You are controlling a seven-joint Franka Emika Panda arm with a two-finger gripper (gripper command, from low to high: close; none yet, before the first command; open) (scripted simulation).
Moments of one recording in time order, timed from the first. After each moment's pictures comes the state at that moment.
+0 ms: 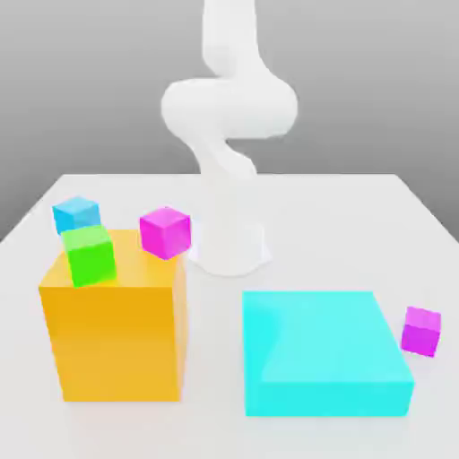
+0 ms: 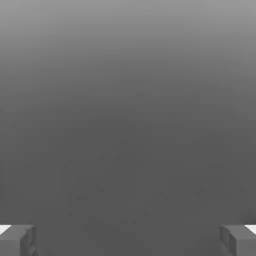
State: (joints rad) arm 0.05 -0.71 0.03 -2.33 0.01 2.35 0.76
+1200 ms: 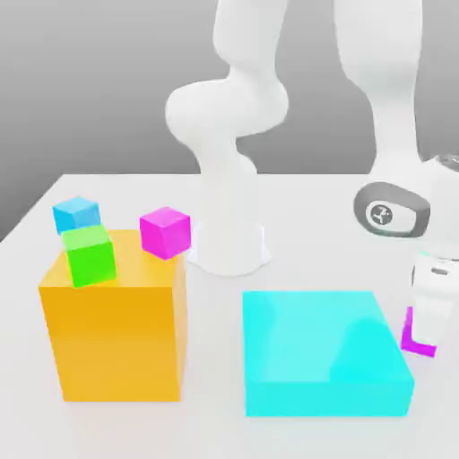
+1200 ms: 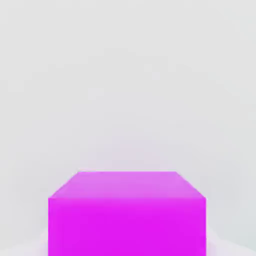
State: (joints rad) arm 0.62 0.34 0.19 -2.61 -0.31 2.94 0.71
